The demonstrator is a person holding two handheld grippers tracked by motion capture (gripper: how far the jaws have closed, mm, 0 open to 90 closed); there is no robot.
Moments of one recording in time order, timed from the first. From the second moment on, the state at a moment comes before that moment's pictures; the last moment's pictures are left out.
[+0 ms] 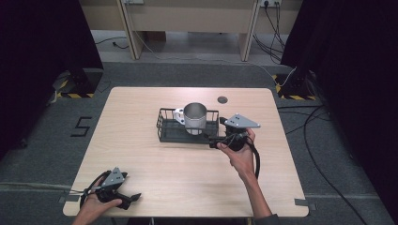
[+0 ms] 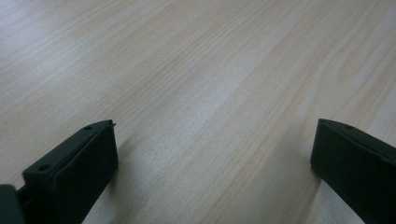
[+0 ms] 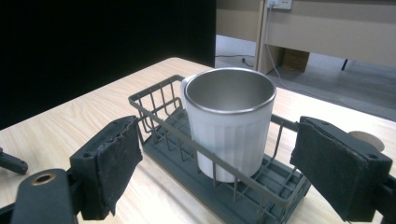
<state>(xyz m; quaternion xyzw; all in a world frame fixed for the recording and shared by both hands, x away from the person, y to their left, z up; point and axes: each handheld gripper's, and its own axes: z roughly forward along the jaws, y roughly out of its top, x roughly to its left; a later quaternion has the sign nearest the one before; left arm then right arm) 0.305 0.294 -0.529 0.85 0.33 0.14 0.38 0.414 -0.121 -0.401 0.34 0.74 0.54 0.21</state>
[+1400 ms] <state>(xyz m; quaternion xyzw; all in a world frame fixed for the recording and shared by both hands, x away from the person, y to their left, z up) 0.305 0.294 -0.529 0.85 0.33 0.14 0.37 0.364 -0.130 -0.441 0.35 0.73 0.55 0.19</state>
